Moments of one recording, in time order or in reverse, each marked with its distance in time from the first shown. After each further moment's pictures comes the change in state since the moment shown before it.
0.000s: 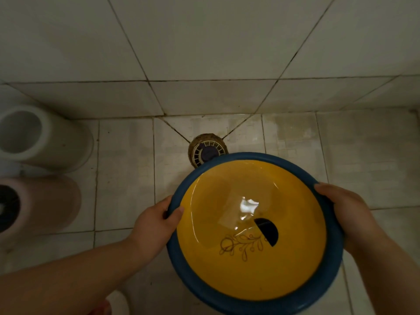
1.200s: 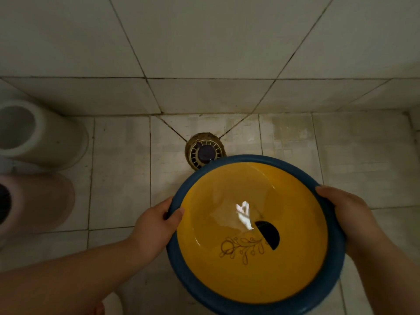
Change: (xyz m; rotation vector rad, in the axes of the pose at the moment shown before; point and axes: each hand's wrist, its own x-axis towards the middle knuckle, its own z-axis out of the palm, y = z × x) left_hand -0.002 0.001 0.008 -0.020 -0.026 0.013; right_hand -0.010 -0.005 -0.003 -0.008 0.064 0.020
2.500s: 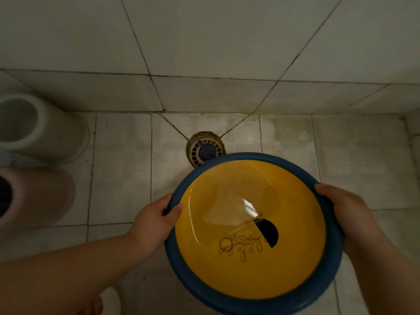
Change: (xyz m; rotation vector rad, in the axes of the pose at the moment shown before) left_hand -0.003 0.001 -0.005 -0.032 -0.011 -0.001; right_hand -0.010 -0.007 0.004 0.005 0.003 0.006
